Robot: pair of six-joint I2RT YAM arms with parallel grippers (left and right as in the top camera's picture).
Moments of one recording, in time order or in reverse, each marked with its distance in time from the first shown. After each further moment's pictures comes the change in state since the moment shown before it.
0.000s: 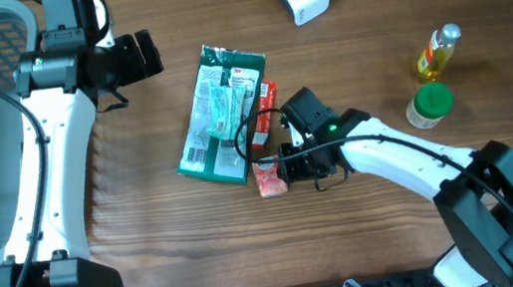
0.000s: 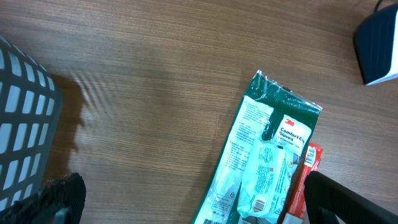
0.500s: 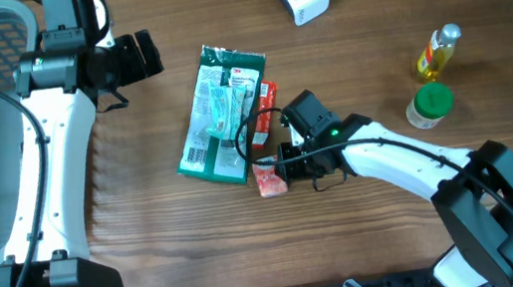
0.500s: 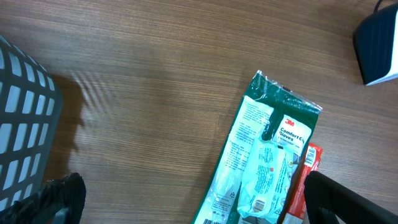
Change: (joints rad) left arm 0.000 0.000 0.000 0.000 0.000 0.000; right arm 0.000 0.000 -0.040 0.097 -0.005 0.031
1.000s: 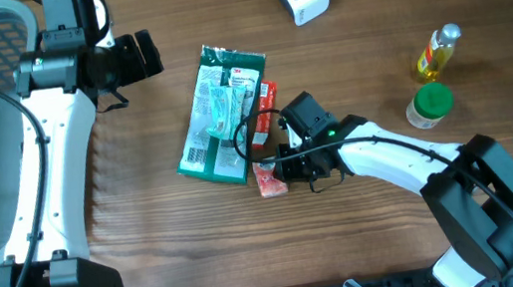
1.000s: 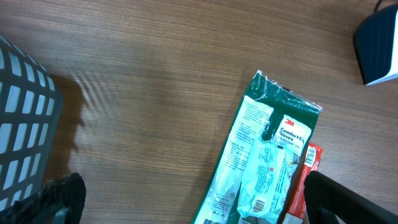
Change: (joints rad) left arm 0.000 0.000 0.000 0.000 0.000 0.000; right arm 0.000 0.040 -0.005 0.031 -0.051 0.042
